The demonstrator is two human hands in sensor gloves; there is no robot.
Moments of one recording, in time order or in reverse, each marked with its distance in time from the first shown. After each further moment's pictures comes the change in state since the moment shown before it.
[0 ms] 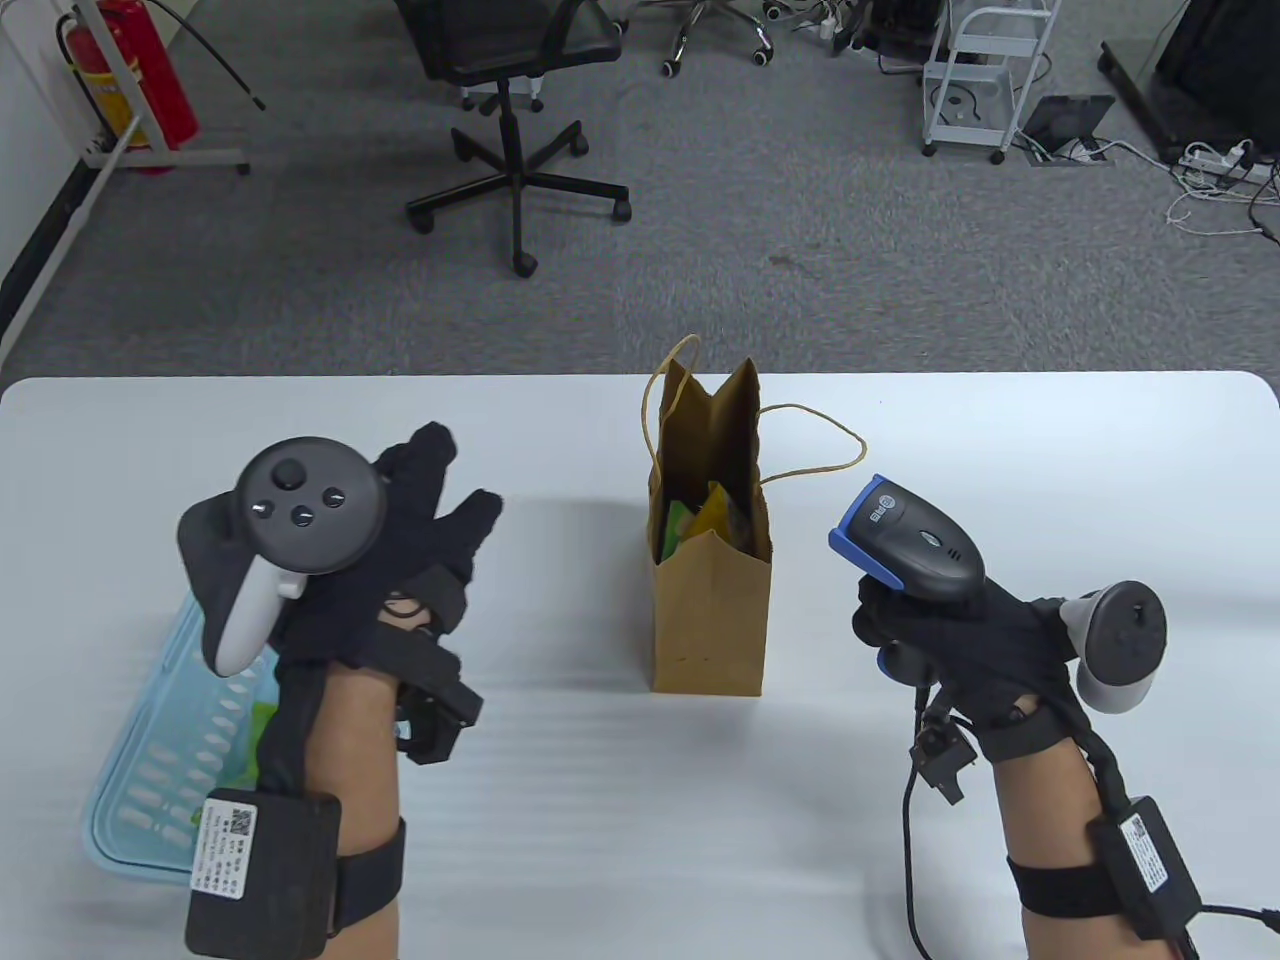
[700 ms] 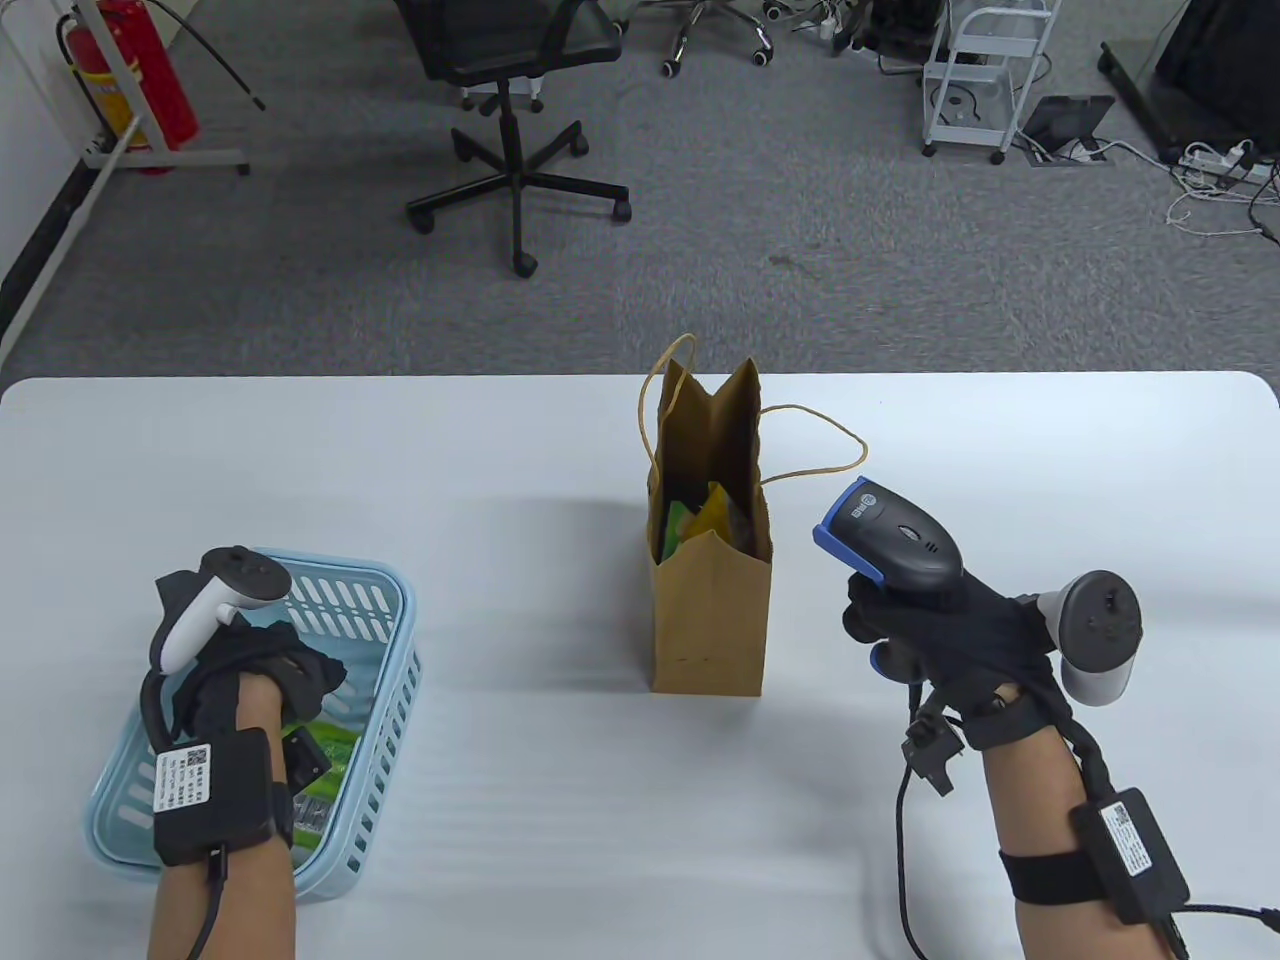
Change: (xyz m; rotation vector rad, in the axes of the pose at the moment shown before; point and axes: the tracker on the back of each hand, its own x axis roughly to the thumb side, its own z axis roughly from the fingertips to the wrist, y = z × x) left_hand -0.232 -0.102 -0.053 -0.606 0.708 -0.187; right_hand -0.021 0.005 -0.002 0.019 0.067 0.028
